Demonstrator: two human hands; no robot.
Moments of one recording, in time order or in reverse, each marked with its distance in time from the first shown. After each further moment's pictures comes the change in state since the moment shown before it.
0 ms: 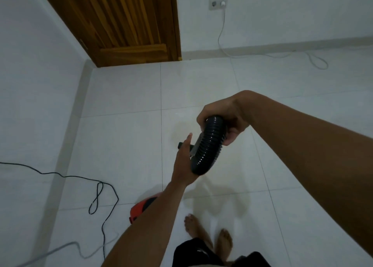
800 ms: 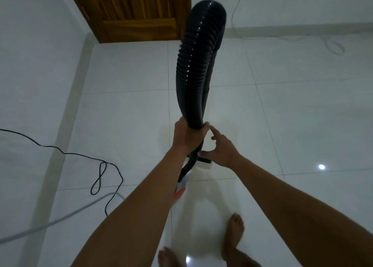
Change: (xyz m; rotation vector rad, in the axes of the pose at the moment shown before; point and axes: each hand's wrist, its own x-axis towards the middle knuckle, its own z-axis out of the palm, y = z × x) left_hand -0.026 -0.068 -0.059 -0.104 0.086 -0.172; right_hand 0.265 0.134 0.164 -0.204 0.707 -0.497
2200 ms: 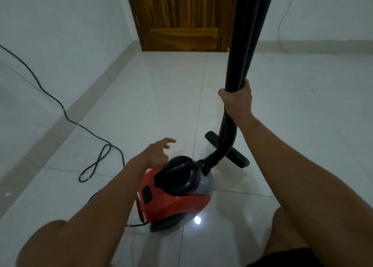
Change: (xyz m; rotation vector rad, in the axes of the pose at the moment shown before) left_hand -0.003 -0.469 -0.019 0.485 -0.199 -0.073; right_hand 0.204 0.106 0.227 0.577 0.636 -0.464
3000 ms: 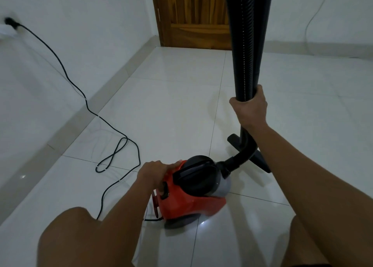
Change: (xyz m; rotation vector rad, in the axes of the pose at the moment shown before) left_hand -0.016 -0.095 0.031 0.820 -0.086 -0.065; right_hand -0.031 0.005 0.038 -0.069 -0.042 -0.099
